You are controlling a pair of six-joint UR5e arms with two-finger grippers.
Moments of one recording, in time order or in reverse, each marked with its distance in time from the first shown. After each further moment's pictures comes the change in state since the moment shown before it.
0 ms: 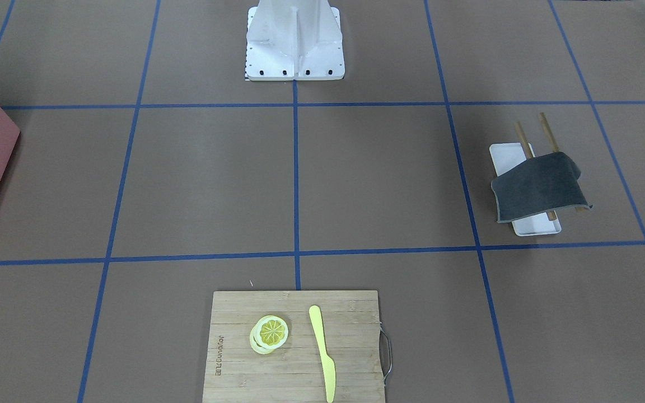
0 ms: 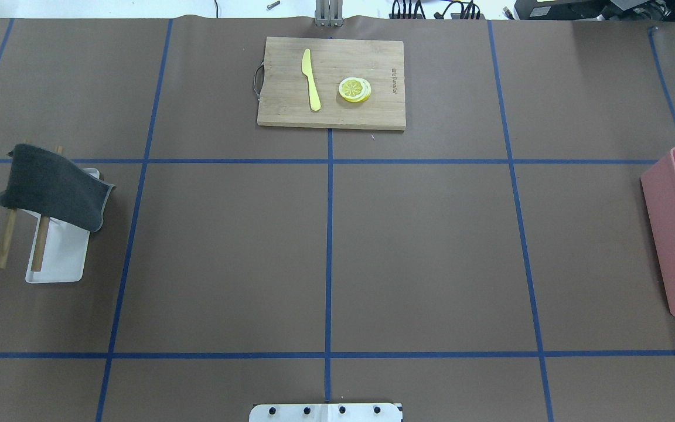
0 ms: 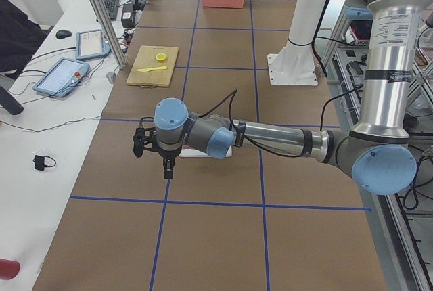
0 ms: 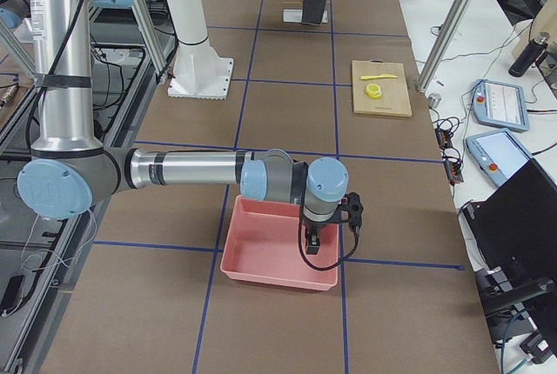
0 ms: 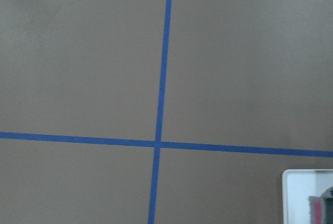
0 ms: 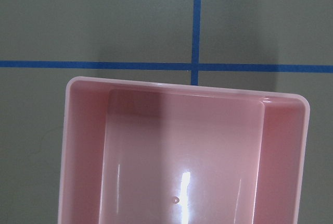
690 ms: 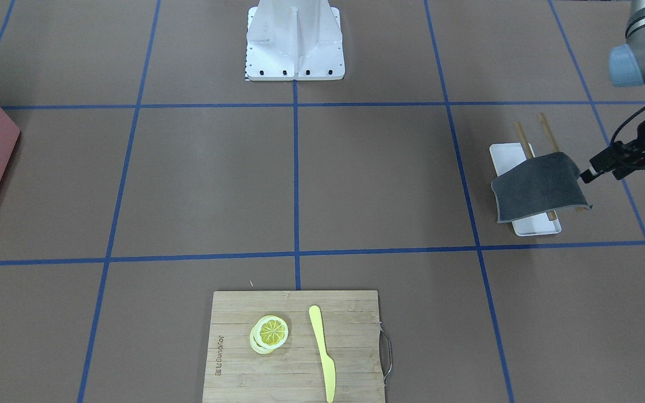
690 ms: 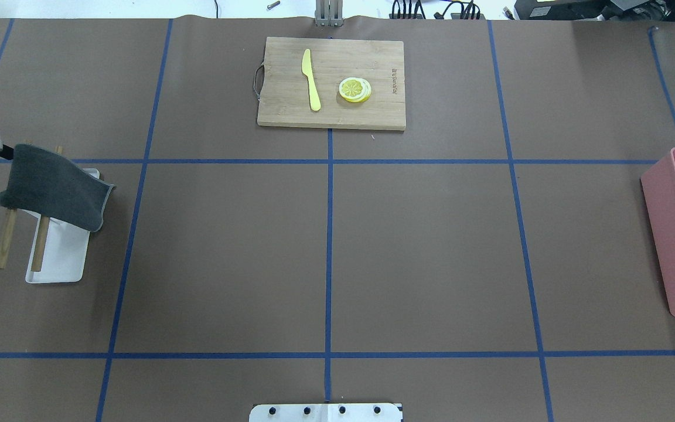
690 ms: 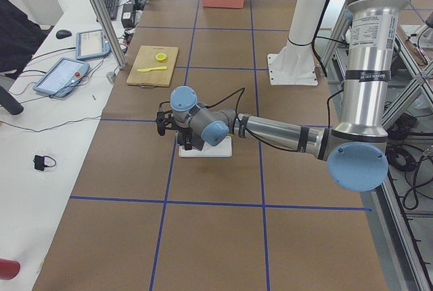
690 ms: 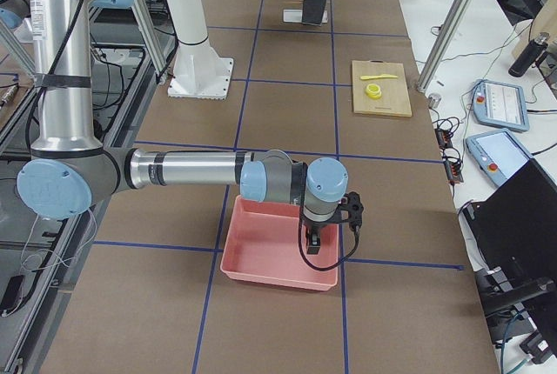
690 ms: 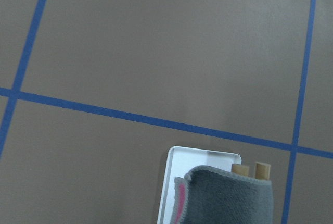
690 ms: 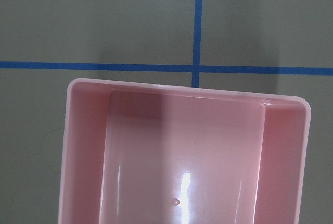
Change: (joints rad) left arm 0.279 0.004 -0.014 -0.197 0.002 -0.367; right arm 0.000 0.000 -0.002 0.008 0.002 0.002
